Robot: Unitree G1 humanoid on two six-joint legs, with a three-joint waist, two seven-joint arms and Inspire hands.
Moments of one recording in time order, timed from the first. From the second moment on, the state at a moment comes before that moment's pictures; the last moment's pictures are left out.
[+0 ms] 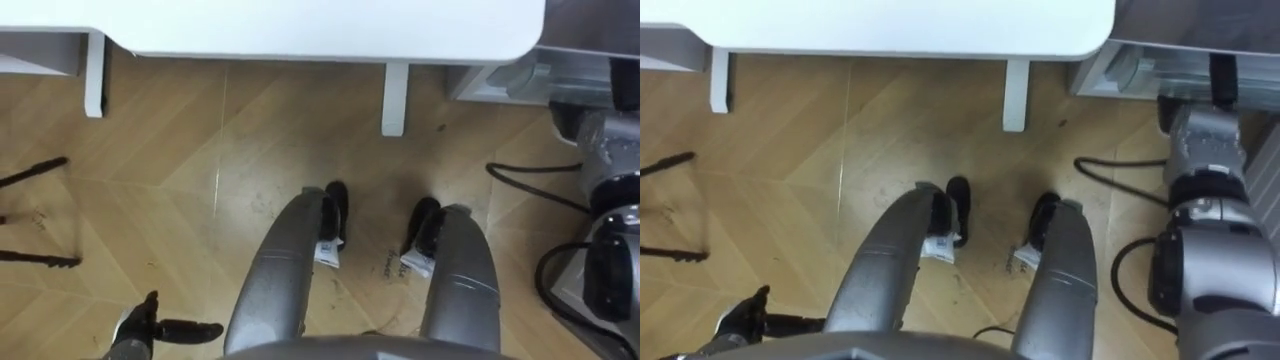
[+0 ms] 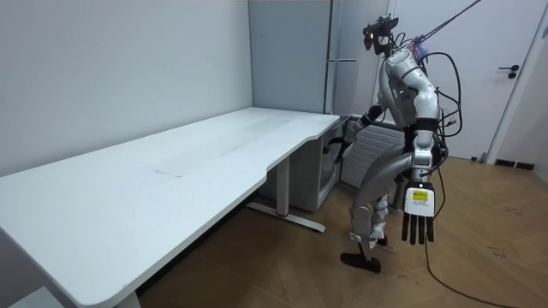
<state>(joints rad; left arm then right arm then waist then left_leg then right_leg) 0.24 0.35 -0.18 0.89 -0.25 0.08 0.07 -0.52 -0.45 -0.19 1.01 1.76 -0.14 -0.32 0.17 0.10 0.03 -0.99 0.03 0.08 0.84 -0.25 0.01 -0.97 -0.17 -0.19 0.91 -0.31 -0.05</state>
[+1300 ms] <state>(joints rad) 0.23 0.36 -0.12 1.09 -0.40 0.08 -0.04 0.01 -0.27 -0.02 0.97 1.65 0.05 0.27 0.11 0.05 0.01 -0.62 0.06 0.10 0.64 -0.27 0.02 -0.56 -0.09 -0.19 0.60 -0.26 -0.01</state>
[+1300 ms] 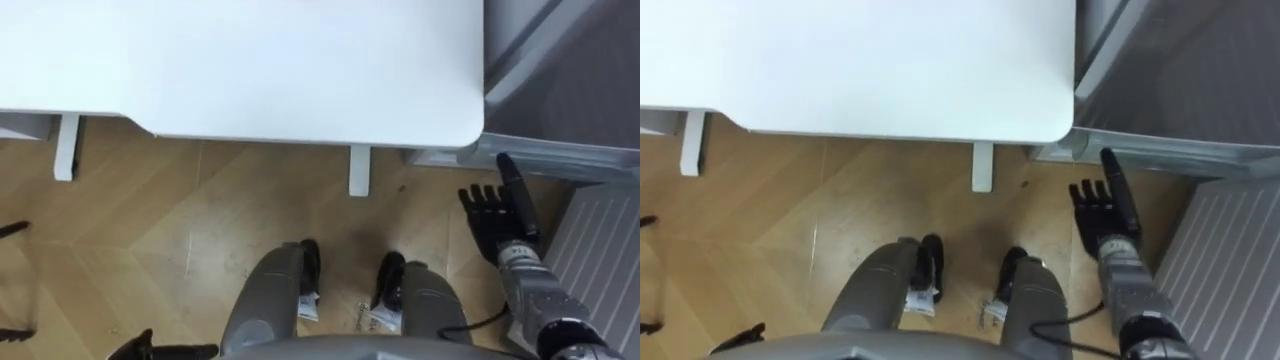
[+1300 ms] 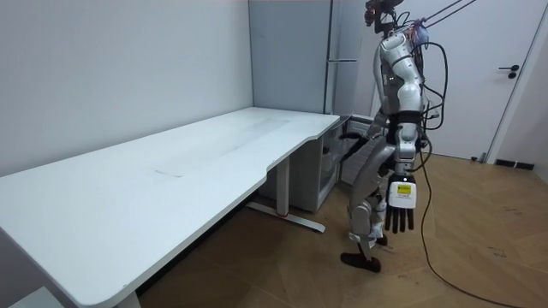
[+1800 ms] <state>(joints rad) 0.24 0.31 -0.07 1.19 -0.39 0.06 -0.01 0.14 -0.26 -0.04 1.06 1.51 0.07 0.36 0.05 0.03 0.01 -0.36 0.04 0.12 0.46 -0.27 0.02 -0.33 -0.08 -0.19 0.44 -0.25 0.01</state>
